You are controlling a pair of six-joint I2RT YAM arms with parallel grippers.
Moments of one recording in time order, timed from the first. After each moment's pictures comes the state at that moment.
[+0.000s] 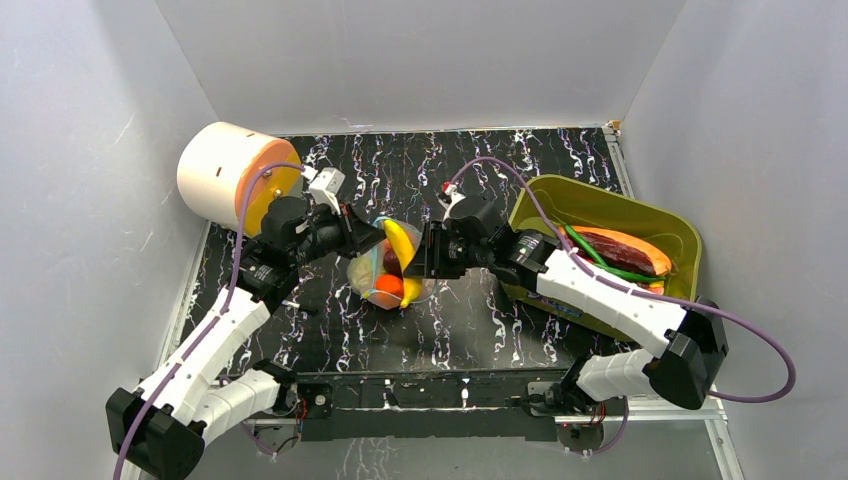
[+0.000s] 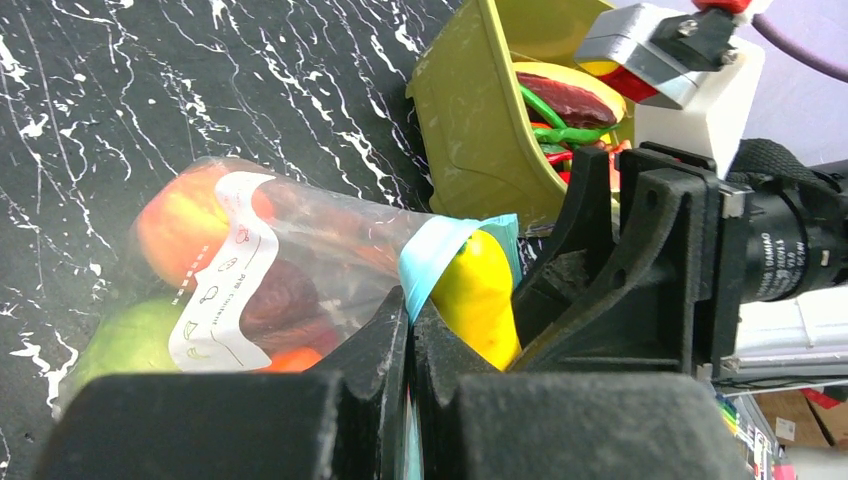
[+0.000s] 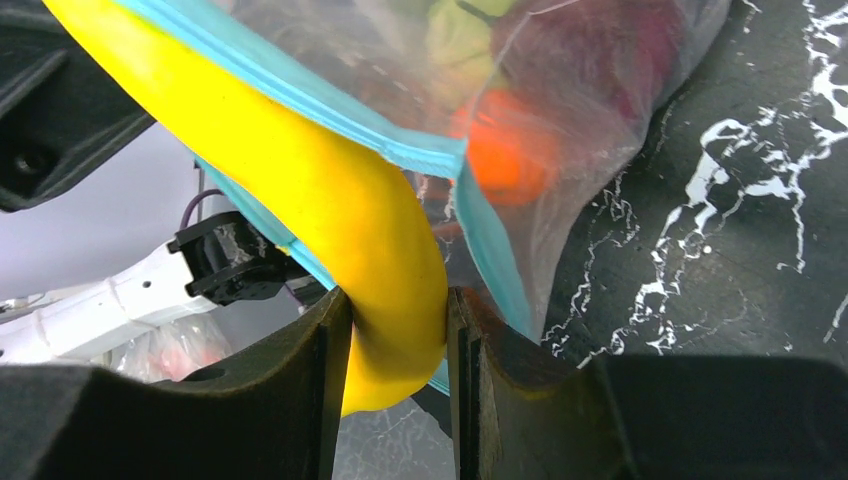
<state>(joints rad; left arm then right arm) -0.45 0.96 0.83 -0.19 0.41 -0.49 0.86 1.30 1.12 -0.44 -0.21 0.81</state>
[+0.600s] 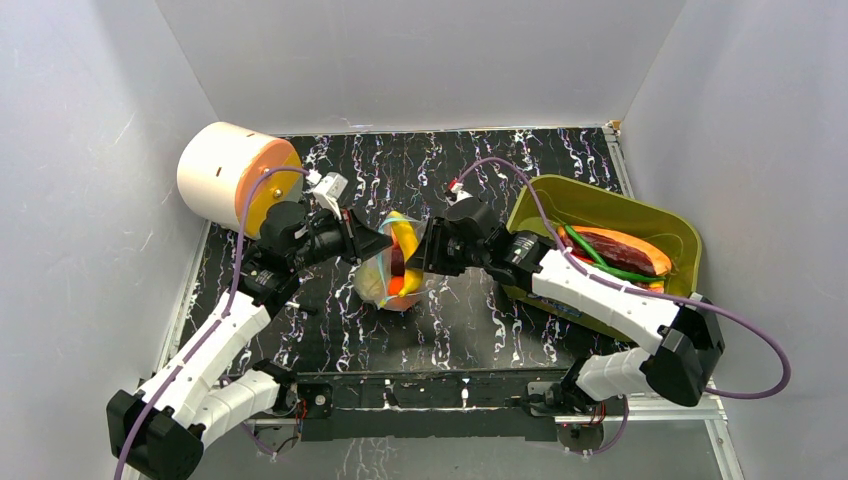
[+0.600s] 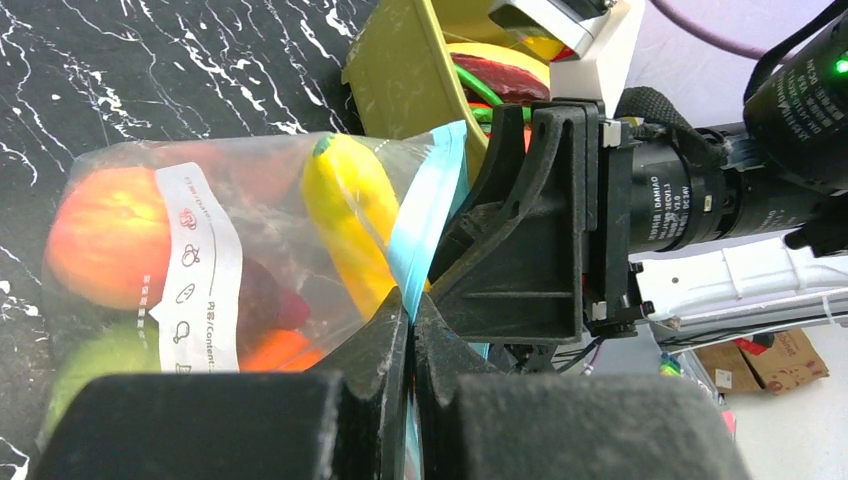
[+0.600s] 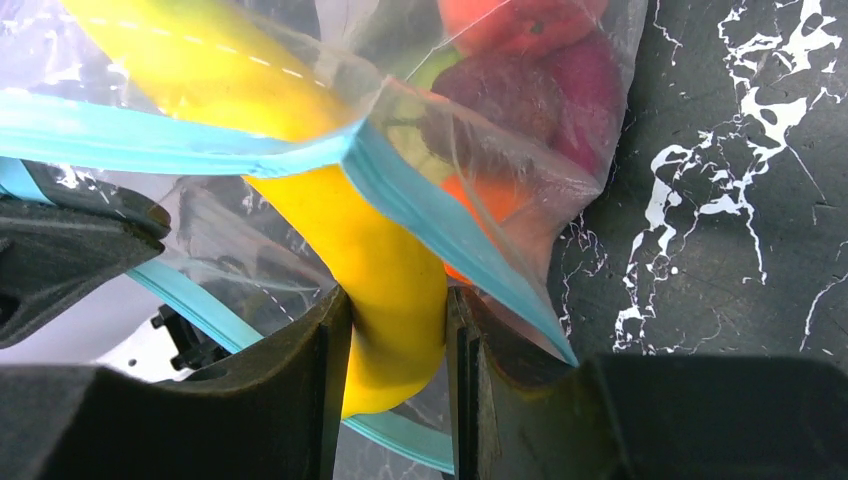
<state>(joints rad) -0.45 0.94 0.78 -0.12 0.54 -0.54 0.86 1.33 1.11 -0.43 -0.08 0.86</state>
